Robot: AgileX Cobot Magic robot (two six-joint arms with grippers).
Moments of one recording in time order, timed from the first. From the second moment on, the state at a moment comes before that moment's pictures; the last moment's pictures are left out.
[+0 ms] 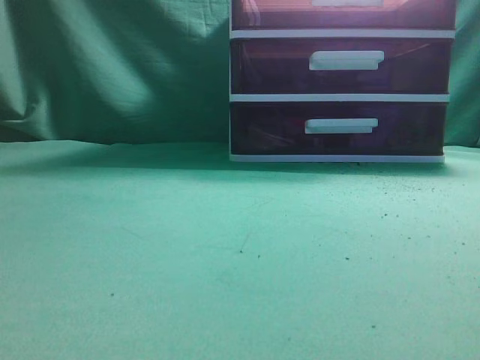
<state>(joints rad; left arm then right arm) 0.04 1.47 -0.59 0.30 -0.32 -0.37 0.00 -0.01 0.03 0.15 0.38 -0.07</state>
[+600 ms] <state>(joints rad) 0.04 1.26 -0.60 1.30 -0.39 -1.25 0.00 -0.01 0.03 0.15 0.38 -0.07</state>
